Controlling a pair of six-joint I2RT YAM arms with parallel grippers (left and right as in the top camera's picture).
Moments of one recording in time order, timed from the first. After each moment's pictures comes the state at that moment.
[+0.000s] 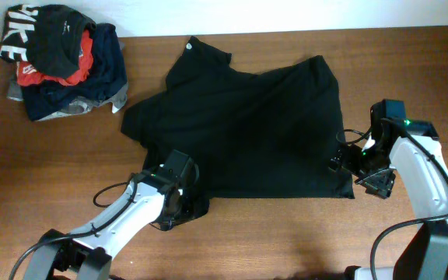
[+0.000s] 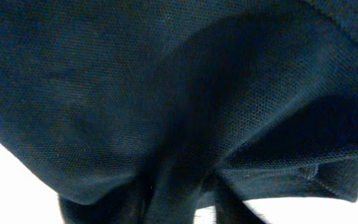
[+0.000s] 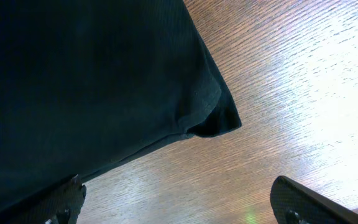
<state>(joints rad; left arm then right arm) -0.46 1.52 0.73 -0.73 0.05 -0.51 -0.18 1.55 1.09 -1.13 -0.10 0.40</state>
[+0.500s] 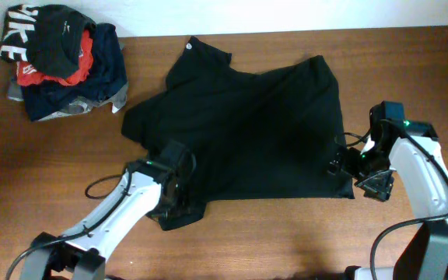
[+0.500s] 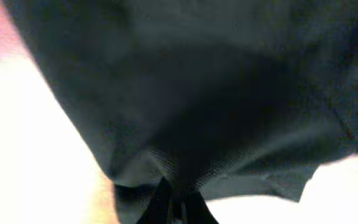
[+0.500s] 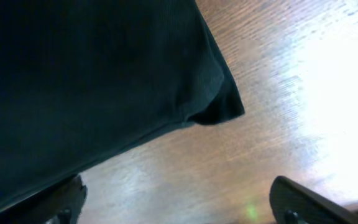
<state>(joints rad) -0.41 1.52 0.86 -0.89 -0.02 -0.51 -0.18 1.55 1.07 -1.14 -0.11 0.39</state>
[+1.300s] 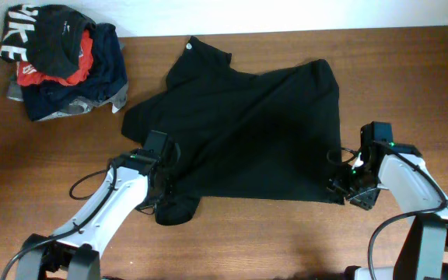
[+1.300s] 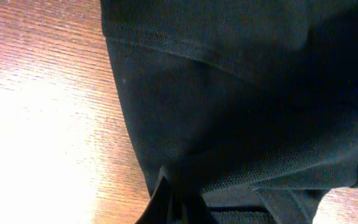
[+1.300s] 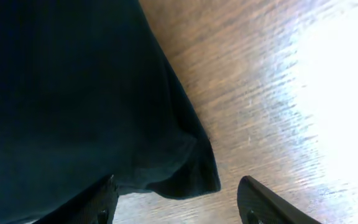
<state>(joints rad) -0.30 1.52 0.87 -0.86 -0.08 -0.51 -0.18 1.55 0.85 -0.89 -0.11 0.39</state>
